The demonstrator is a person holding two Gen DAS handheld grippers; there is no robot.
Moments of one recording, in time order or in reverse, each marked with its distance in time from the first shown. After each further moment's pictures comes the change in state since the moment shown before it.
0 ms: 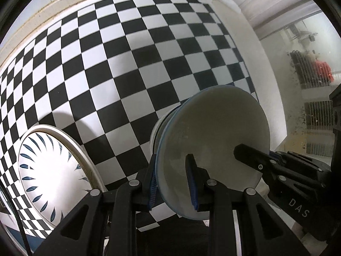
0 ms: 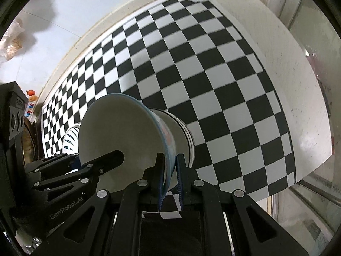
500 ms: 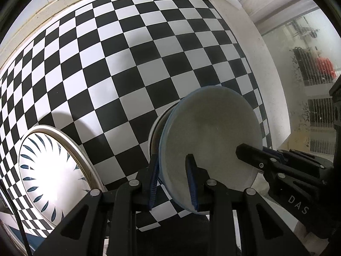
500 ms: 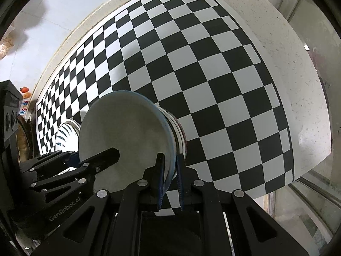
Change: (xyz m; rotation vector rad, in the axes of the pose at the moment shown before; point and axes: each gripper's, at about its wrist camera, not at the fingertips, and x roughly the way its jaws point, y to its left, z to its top) left arm 0.005 -0.005 0.000 0.005 0.013 0.026; right arm 0.009 -0.006 0.005 -0.001 0.048 -0.025
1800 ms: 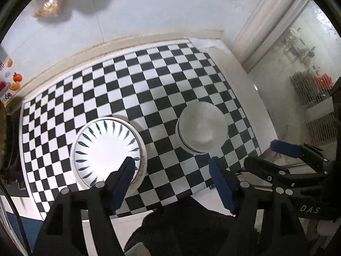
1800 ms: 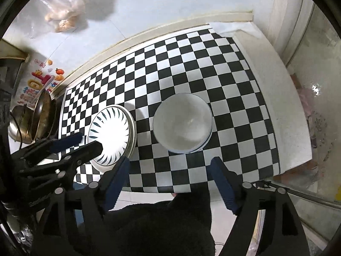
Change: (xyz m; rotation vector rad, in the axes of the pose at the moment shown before) left arm -0.153 0.010 -0.119 0.001 -0.344 0.092; right arm -0.129 0.074 -0.102 -0.211 -0.224 -0.015
